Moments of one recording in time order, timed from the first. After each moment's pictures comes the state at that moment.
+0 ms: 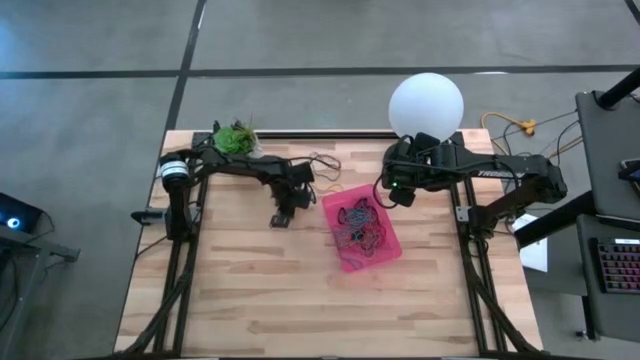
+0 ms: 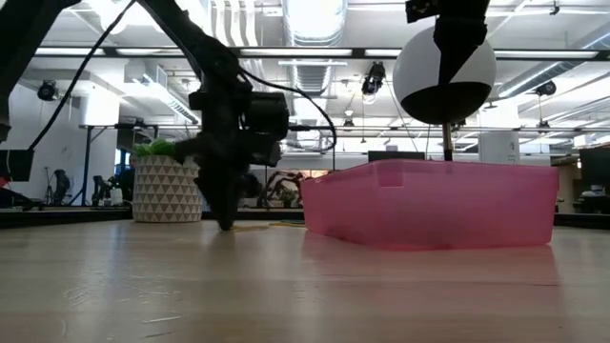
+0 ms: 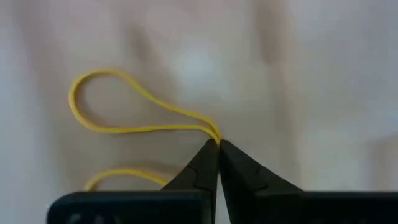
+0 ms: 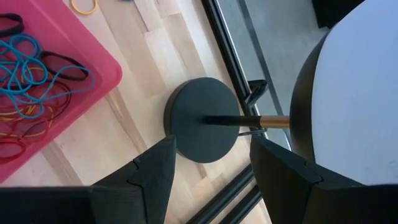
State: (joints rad) left arm 0.32 1.90 1.13 -0.72 0.34 0.48; right arm -0.06 1.41 1.42 -1.40 0.63 0.29
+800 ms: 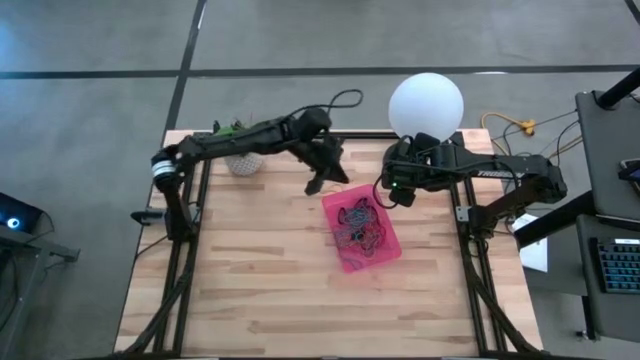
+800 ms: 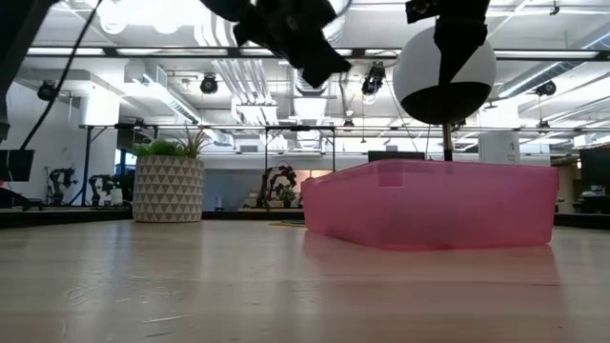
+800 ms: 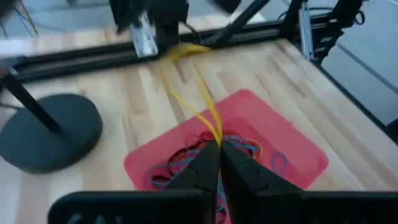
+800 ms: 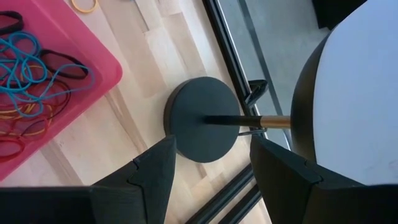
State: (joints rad) left arm 0.36 1.79 1.63 -0.50 0.63 0.40; right arm -0.06 1.41 1.42 -1.40 0.63 0.28
